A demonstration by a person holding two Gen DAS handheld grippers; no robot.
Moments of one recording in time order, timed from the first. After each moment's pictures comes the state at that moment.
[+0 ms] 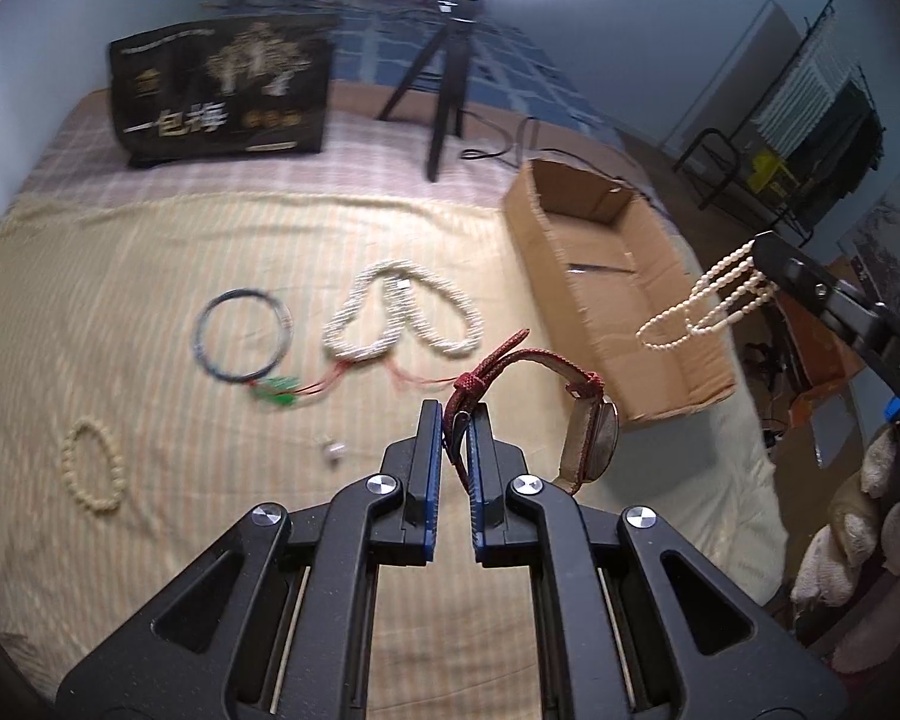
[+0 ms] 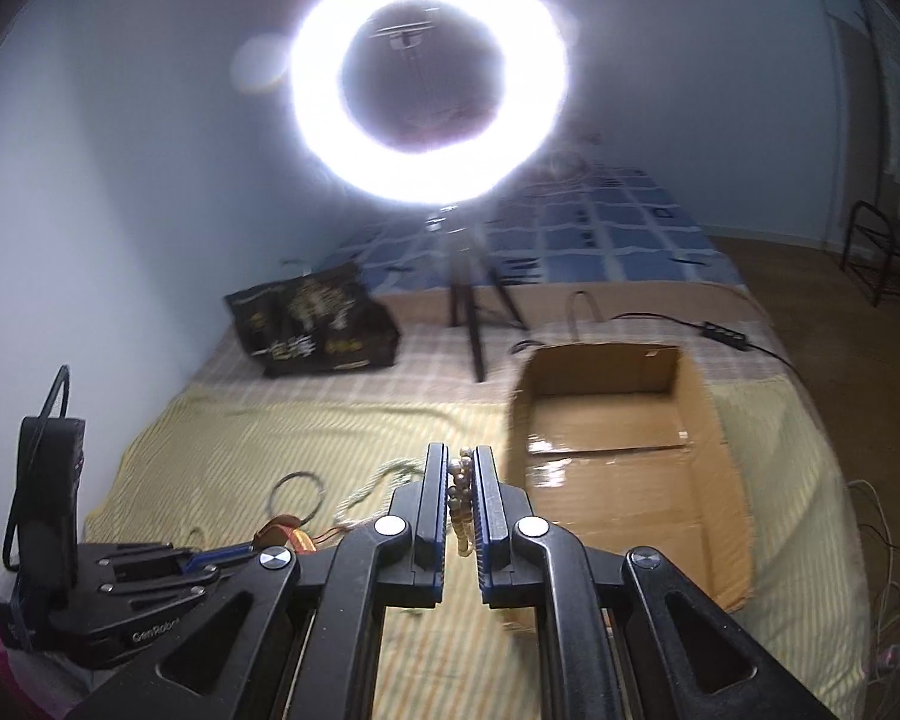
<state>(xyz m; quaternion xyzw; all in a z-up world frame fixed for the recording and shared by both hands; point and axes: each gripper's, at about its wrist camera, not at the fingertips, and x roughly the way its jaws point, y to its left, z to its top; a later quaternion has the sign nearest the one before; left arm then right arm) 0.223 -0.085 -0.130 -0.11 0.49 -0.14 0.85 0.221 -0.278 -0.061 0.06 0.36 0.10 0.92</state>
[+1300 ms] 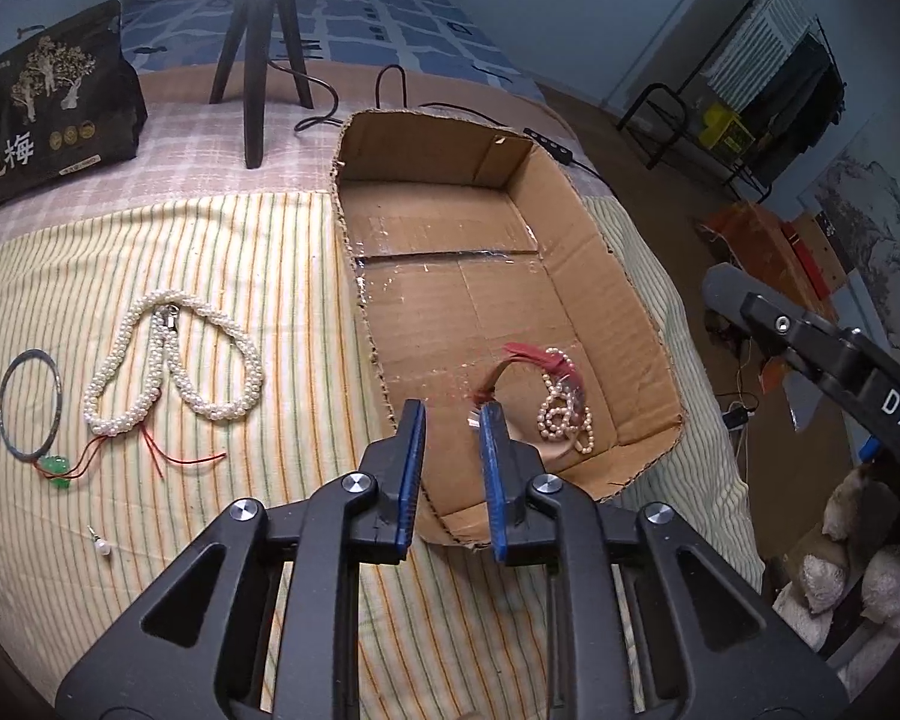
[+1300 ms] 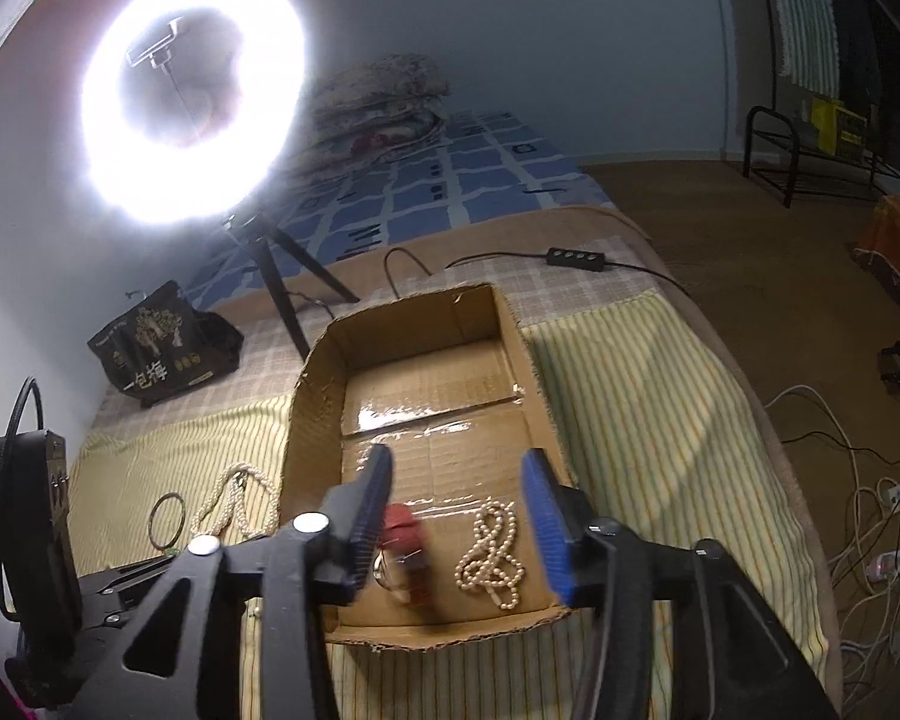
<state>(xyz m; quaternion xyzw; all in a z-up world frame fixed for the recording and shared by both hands) 0.280 -0.210 -0.159 -0.09 0.51 -0.20 0.83 0.239 -0.388 -0.102 0.13 0.41 -0.01 0.90</state>
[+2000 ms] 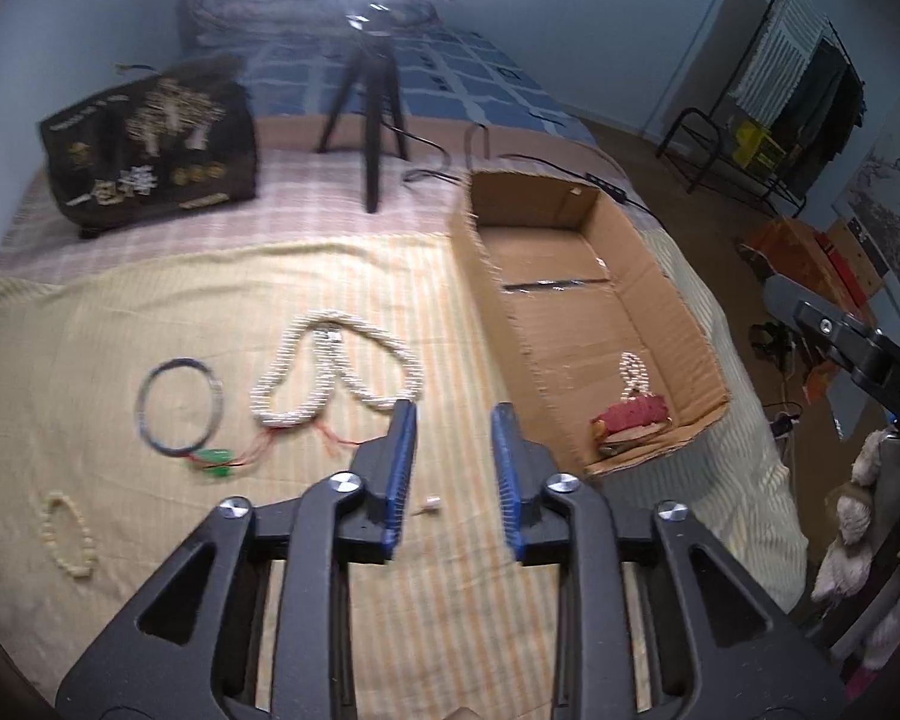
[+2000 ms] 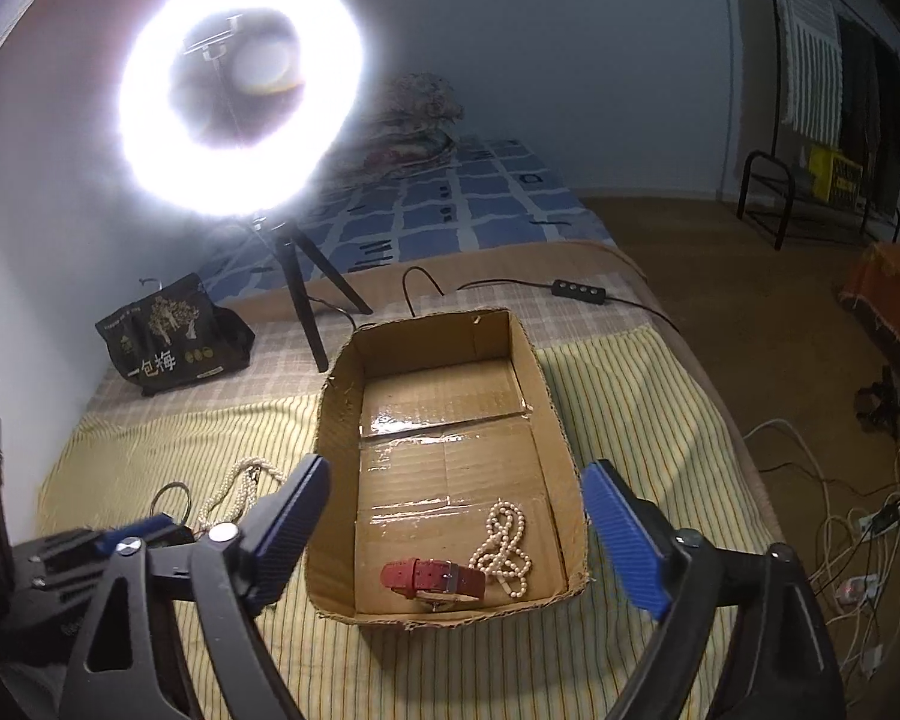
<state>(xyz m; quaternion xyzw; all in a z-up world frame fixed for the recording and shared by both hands) 0.247 -0.129 -0.123 -0.06 0.47 -0.14 0.87 0.222 -0.351 -0.074 0.07 0.40 -0.02 0.92</state>
